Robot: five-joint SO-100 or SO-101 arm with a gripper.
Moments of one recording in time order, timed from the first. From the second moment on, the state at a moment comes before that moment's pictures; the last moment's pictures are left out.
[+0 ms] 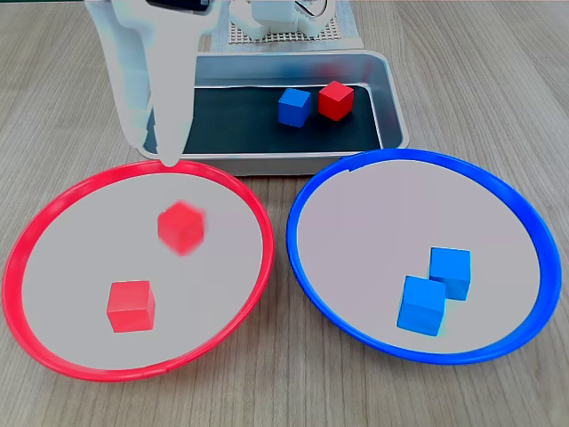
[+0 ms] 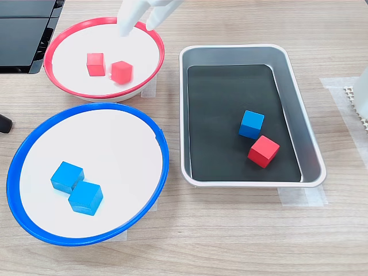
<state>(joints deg) 16.9 84.6 89.3 56.5 -56.3</state>
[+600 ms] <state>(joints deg) 4.9 107.1 120.0 75.9 -67.1</state>
